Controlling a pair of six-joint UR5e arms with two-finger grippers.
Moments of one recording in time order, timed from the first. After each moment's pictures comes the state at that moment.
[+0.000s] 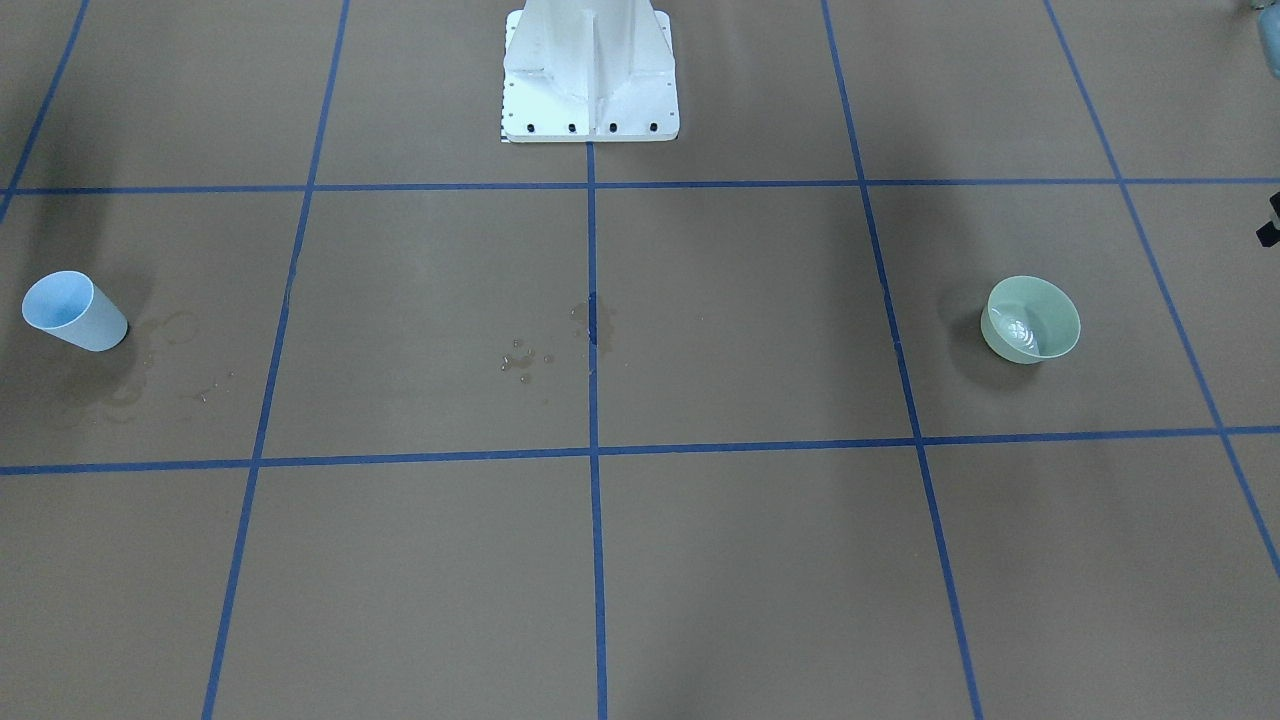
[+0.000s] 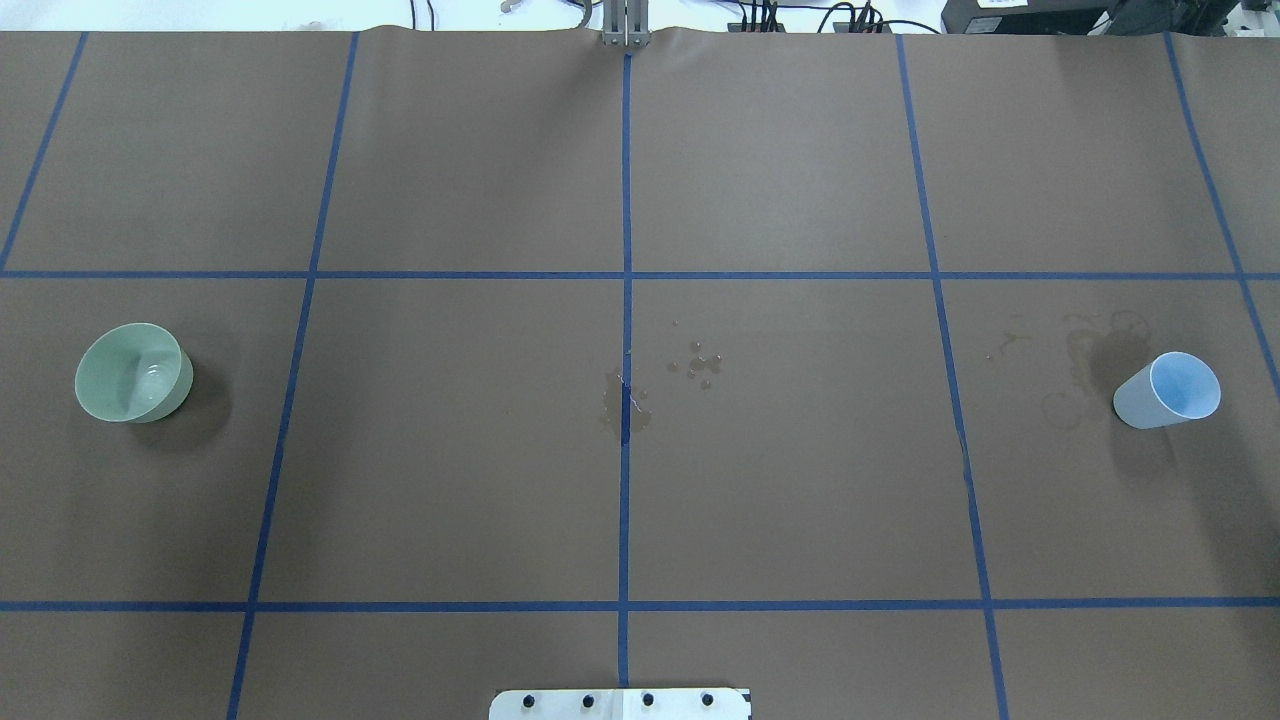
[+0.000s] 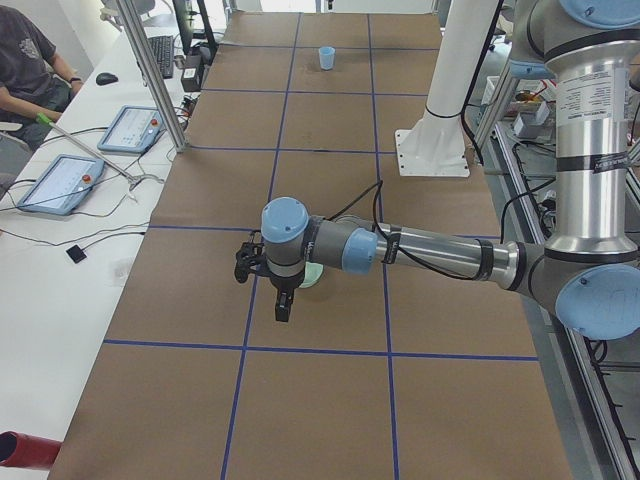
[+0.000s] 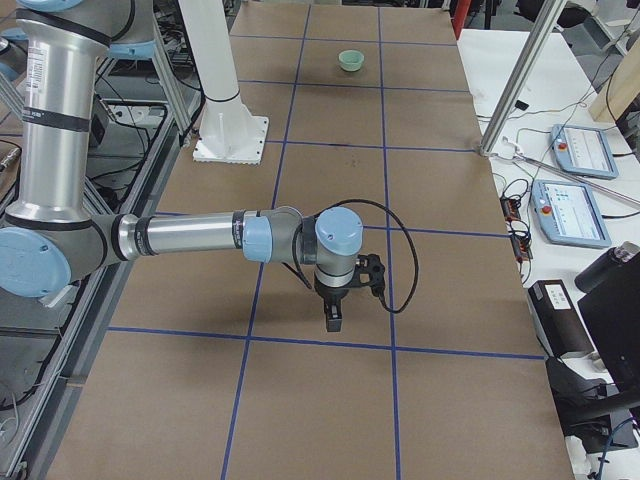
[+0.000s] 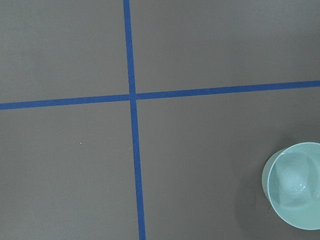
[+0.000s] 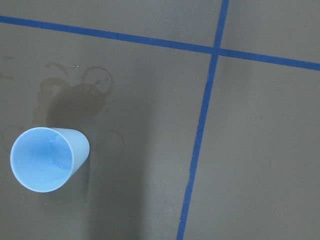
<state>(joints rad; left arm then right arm) -1.47 -1.47 -1.82 -1.64 -2.36 -0.14 1.53 -1.75 1.85 -1.68 2.31 -0.12</state>
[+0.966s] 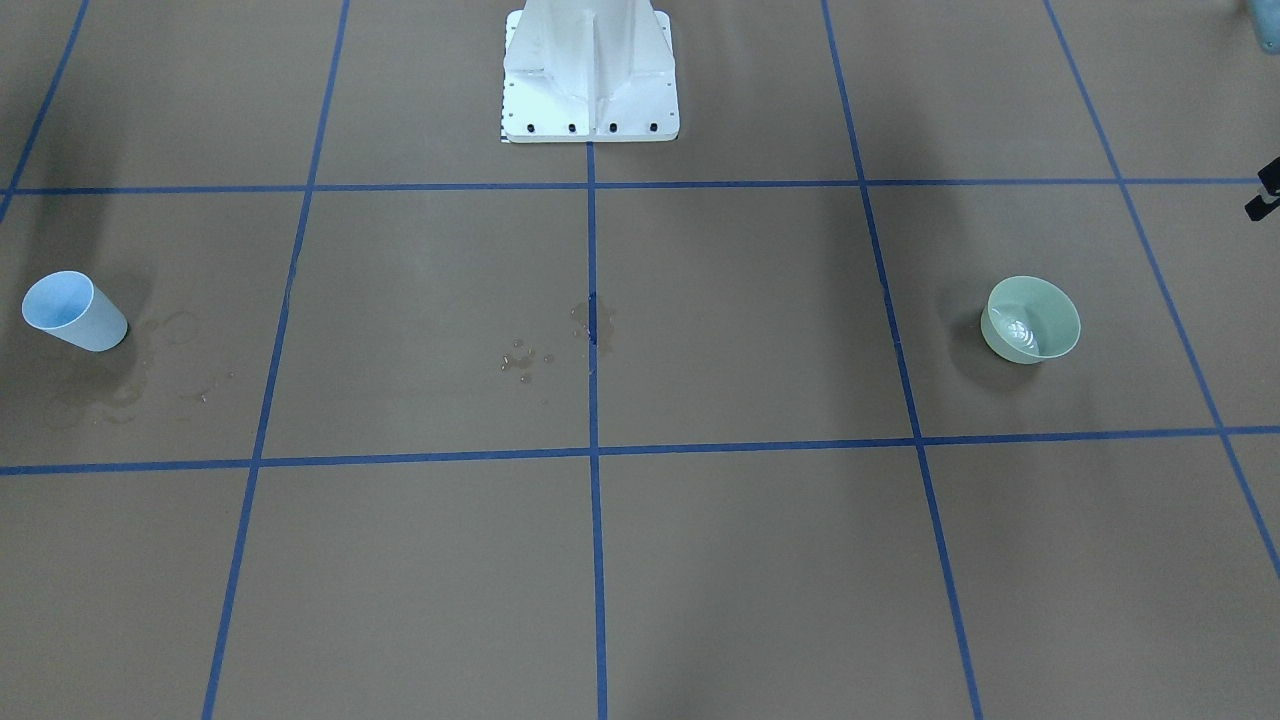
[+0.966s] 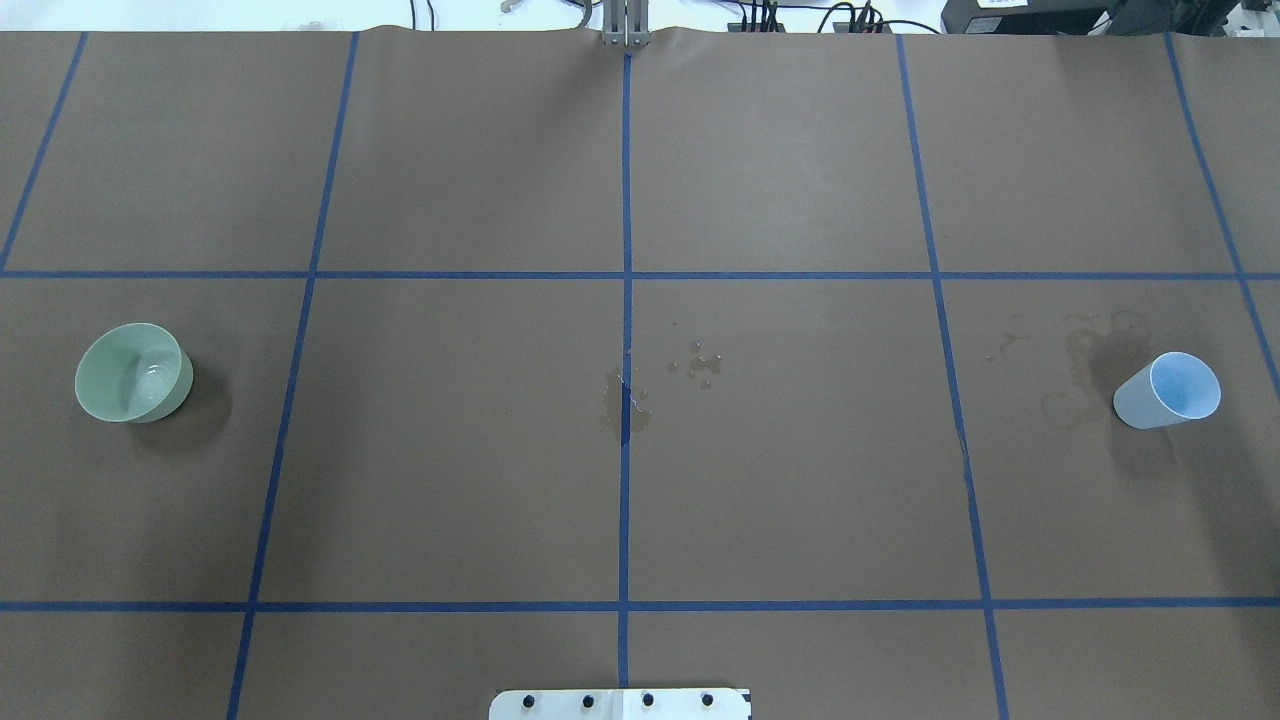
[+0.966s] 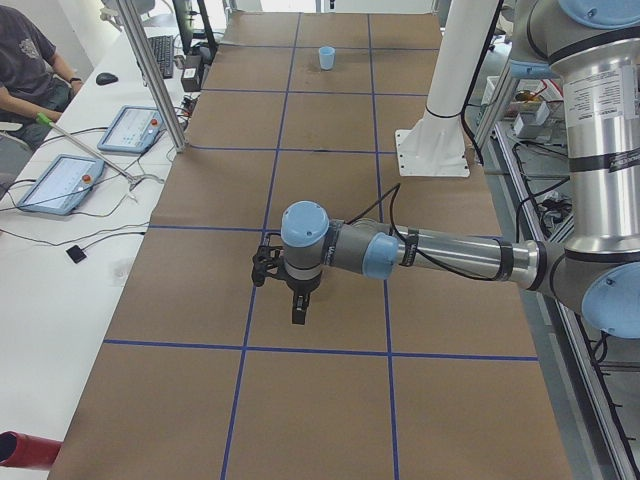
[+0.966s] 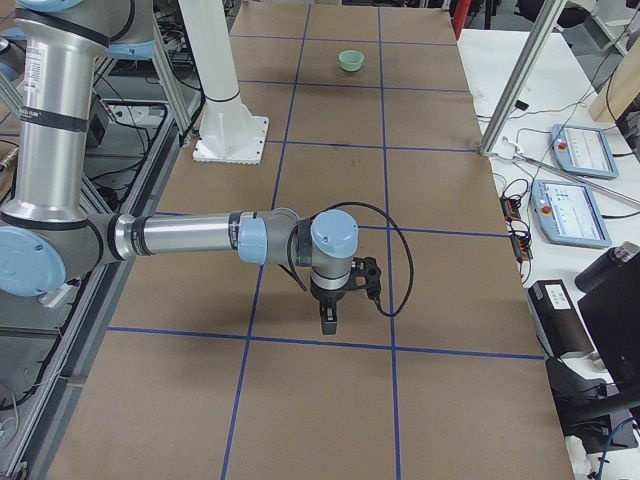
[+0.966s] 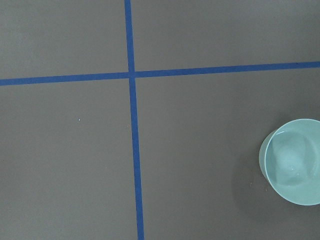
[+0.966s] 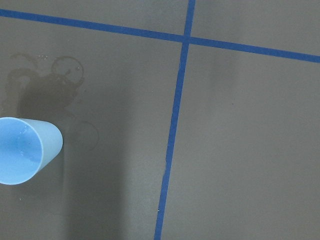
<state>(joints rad) -1.46 -1.38 -1.87 -1.69 -2.37 -0.22 1.54 -1.76 1.85 -1.68 2.33 -0.11</state>
